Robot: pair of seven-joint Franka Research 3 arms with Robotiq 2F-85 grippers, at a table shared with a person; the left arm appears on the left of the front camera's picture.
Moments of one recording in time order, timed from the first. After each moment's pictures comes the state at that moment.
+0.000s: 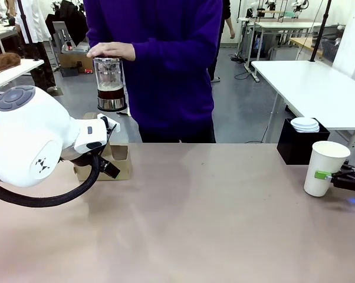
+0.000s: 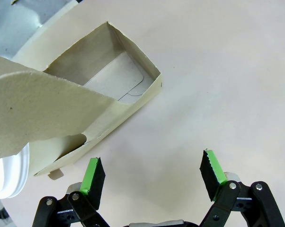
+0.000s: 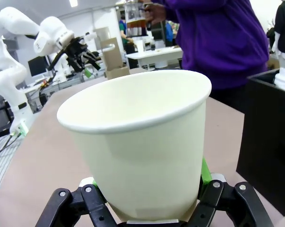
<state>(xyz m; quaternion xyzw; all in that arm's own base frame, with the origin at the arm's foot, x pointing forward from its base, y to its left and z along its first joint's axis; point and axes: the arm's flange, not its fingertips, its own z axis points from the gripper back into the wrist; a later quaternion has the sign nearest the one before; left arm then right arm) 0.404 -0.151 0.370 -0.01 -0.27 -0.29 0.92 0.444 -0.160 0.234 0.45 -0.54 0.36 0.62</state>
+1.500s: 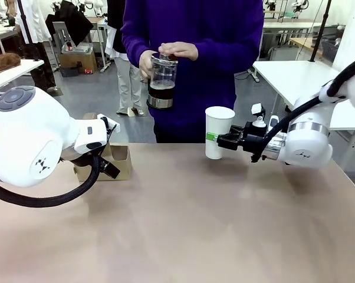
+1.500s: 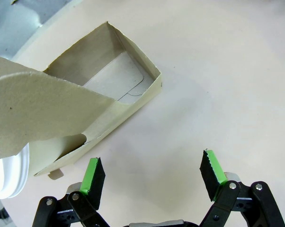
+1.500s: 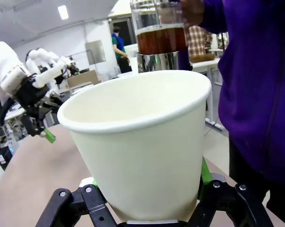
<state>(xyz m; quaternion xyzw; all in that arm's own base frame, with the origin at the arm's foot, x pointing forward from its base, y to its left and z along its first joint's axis) 0.404 -0.151 0.370 -0.01 -0.27 -0.29 0.92 0.555 0.158 0.275 0.45 -0.56 0.34 0.61</state>
